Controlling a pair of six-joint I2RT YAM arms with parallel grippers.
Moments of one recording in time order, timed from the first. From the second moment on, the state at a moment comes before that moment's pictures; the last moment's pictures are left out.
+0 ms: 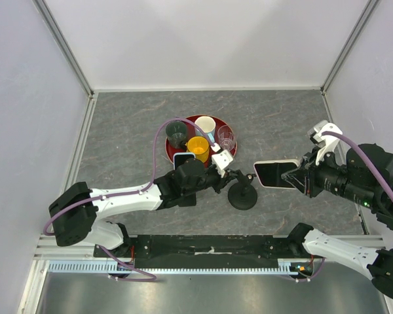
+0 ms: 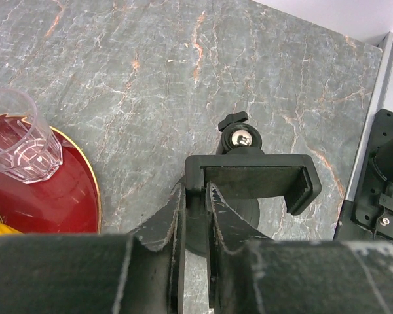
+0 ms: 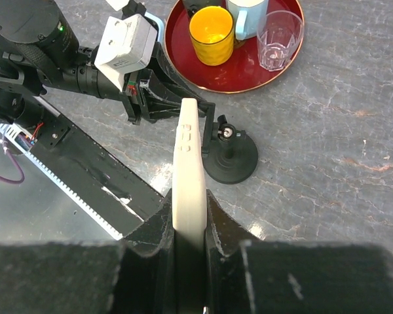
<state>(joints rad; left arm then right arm) -1.09 1.40 0.79 0.41 0.01 -0.05 0.79 0.85 1.71 -1.35 0.05 0.23</state>
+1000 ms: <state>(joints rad) -1.08 1.39 0.81 0.36 0.13 0.02 0.79 0.97 1.35 -1.20 -0.52 -0.61</state>
